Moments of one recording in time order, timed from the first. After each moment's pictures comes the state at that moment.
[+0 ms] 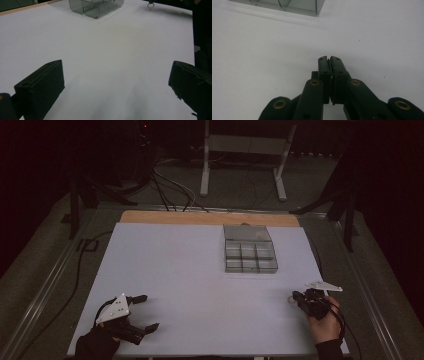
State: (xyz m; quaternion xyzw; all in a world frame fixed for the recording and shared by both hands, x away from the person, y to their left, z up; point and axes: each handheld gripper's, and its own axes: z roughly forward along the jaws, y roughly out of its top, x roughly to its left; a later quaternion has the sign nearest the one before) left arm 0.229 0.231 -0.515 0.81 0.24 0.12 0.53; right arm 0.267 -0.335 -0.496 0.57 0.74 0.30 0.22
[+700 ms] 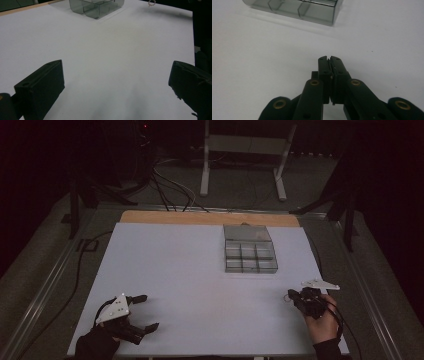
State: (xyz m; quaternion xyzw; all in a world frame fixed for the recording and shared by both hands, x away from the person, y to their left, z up) left arm 0.229 0.231 -0.515 0.81 0.24 0.12 0.53; right arm 0.265 -0.319 -0.482 0.55 0.75 0.31 0.21
